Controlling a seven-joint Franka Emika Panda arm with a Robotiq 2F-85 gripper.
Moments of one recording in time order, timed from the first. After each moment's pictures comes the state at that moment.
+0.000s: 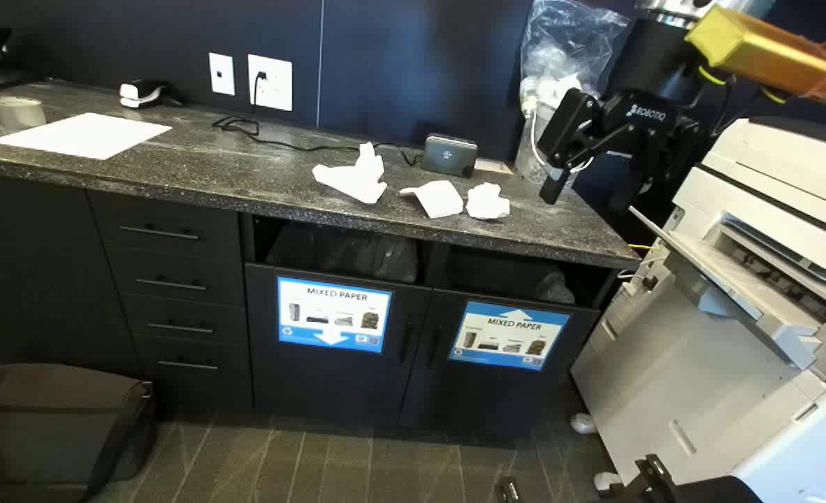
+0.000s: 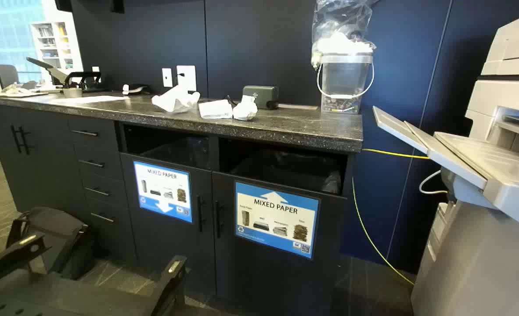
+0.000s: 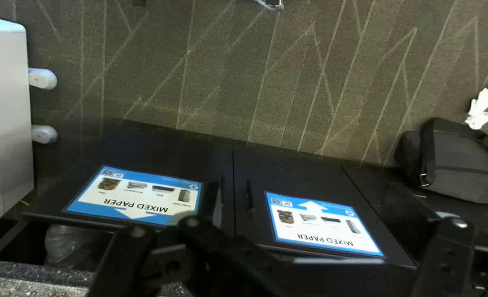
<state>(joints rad) 0.11 -0.71 0.15 -2.61 0.10 2.01 0.14</state>
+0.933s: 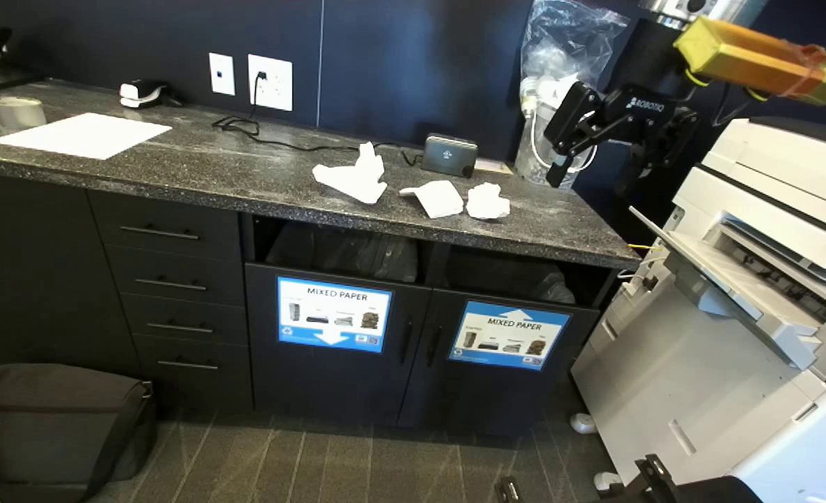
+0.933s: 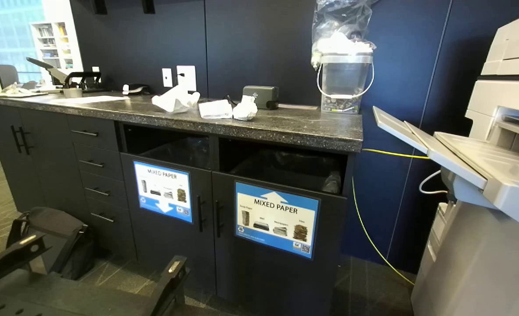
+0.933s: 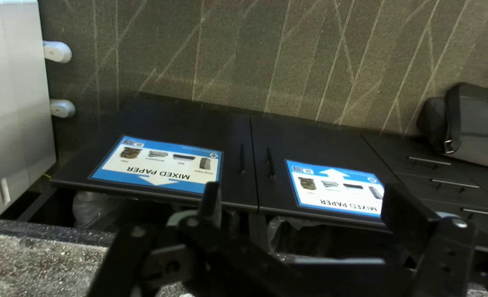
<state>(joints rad) 0.06 -0.64 0.12 -2.58 0.04 2.11 0.13</state>
